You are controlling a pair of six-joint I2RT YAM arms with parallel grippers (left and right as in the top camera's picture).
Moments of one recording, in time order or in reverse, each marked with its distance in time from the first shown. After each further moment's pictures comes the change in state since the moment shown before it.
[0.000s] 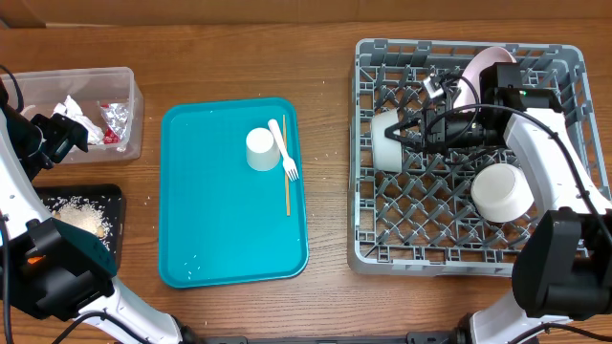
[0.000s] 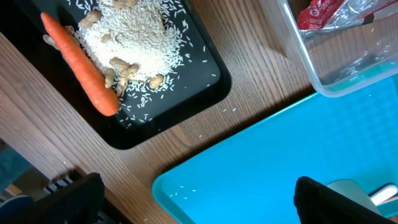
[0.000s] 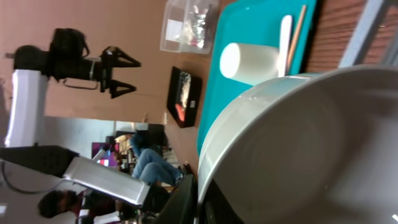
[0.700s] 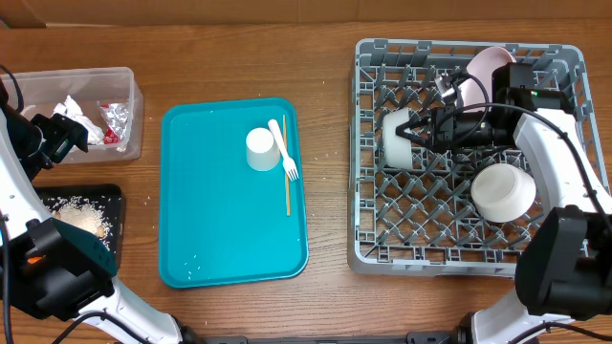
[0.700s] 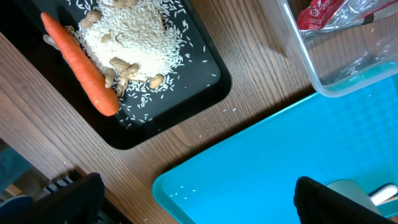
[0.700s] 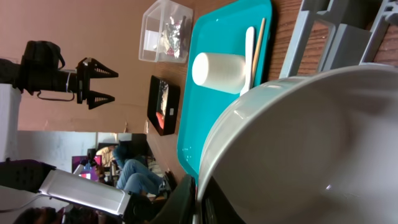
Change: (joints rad) left arm 0.000 0.000 0.000 0.000 0.000 0.000; right arm -0.052 0.012 0.000 0.019 0.076 0.000
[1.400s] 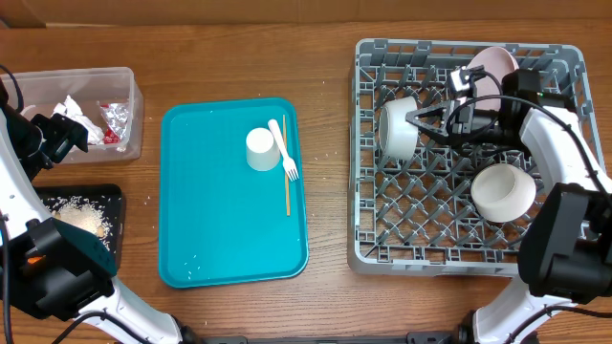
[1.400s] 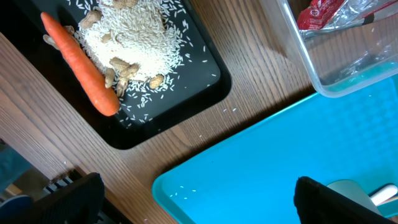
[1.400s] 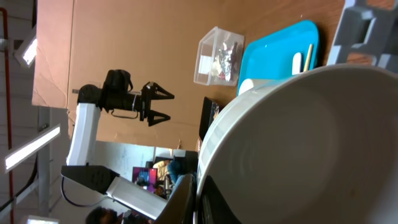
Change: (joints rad) left arm 0.000 0.000 0.000 0.000 0.000 0.000; right arm -0.074 0.088 -0.004 0.052 -0.270 0.005
